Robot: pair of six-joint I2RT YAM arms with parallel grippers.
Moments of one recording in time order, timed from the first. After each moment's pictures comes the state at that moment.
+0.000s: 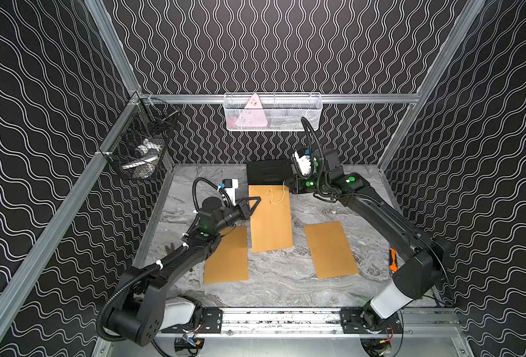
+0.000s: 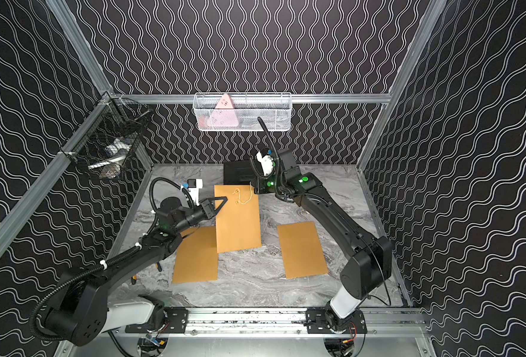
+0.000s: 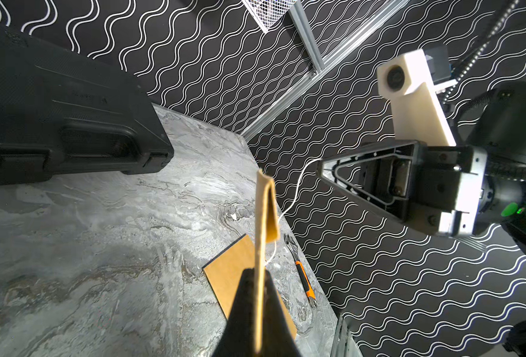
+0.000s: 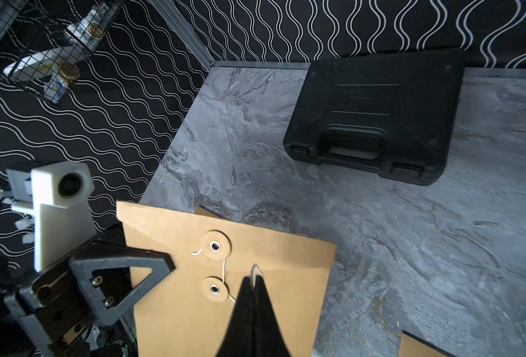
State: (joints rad) left arm -0.29 1.28 0.64 0.57 0.52 -0.82; right arm 0.55 1.66 1.64 -0.61 -0.28 0.35
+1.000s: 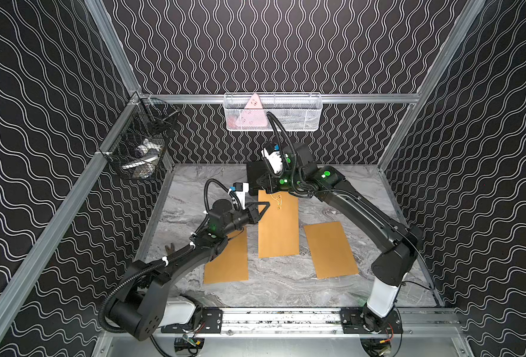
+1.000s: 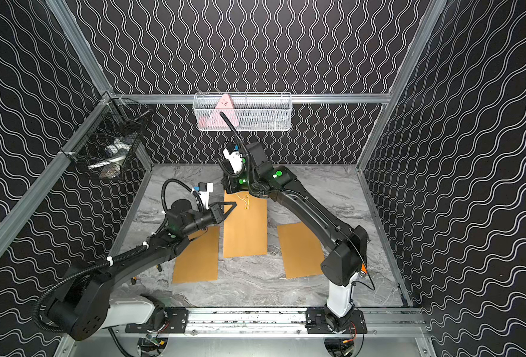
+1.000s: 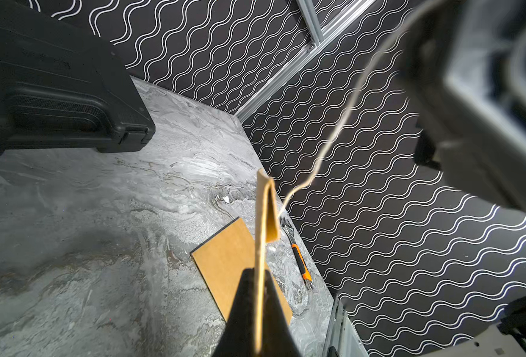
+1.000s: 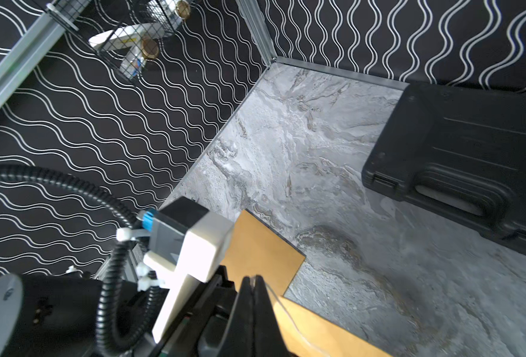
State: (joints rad) left arm -0.39 1.32 0.65 0.57 0.47 -0.81; right arm 0.74 1.85 1.97 -0.69 -0.28 0.32
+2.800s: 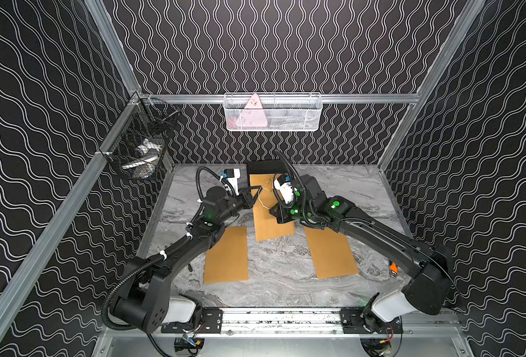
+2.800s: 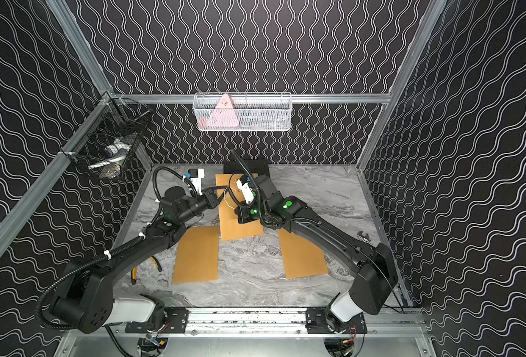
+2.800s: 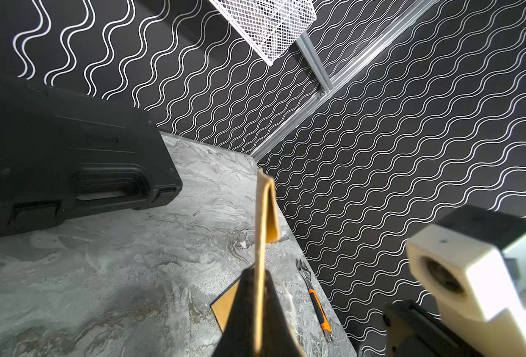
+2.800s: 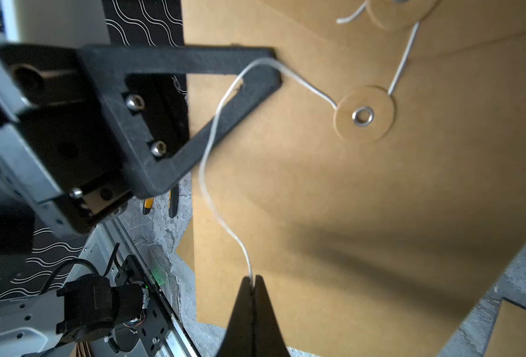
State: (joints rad) left arm -0.29 1.36 0.79 0.52 0.43 -0.78; right arm 0.79 1.53 1.38 -0.53 -0.20 0.43
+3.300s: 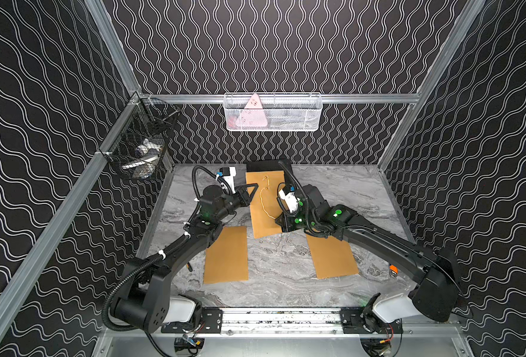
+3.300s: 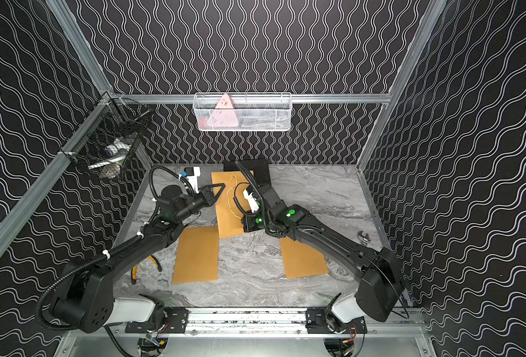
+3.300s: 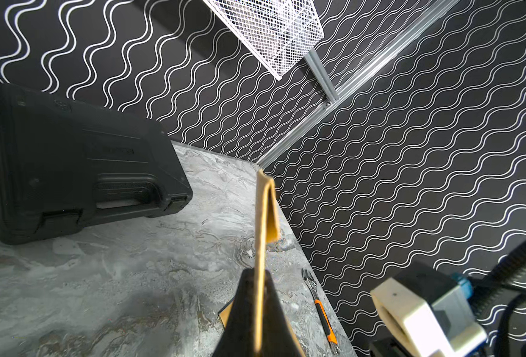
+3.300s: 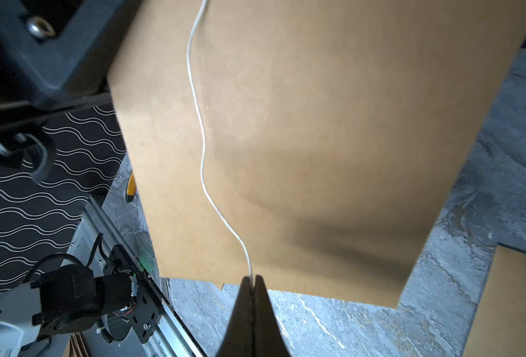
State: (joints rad) left arm -0.26 1.36 0.79 0.52 0.43 -0.78; right arm 0.79 1.48 1.23 -0.51 -0.18 0.48
